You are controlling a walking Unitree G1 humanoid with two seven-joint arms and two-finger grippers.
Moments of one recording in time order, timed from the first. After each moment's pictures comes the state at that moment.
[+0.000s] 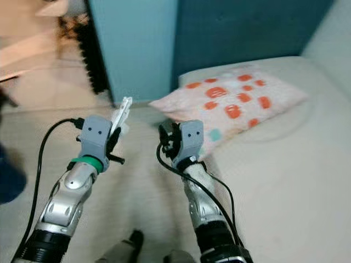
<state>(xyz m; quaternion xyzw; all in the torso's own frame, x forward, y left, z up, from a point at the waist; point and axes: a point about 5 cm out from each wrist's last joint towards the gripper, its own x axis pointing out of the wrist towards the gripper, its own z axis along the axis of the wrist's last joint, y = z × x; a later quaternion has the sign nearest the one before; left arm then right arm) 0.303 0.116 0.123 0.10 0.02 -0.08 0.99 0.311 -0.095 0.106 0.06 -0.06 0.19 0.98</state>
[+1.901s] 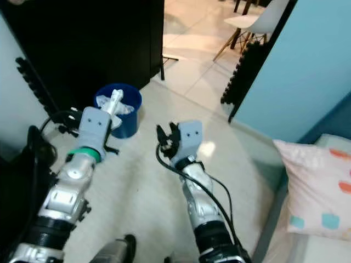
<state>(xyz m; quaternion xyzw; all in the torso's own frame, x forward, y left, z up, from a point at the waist) 0.322 0.123 0.127 0.16 0.02 -0.03 0.99 0.313 -0.094 0.109 0.08 -0.07 0.17 0.98</state>
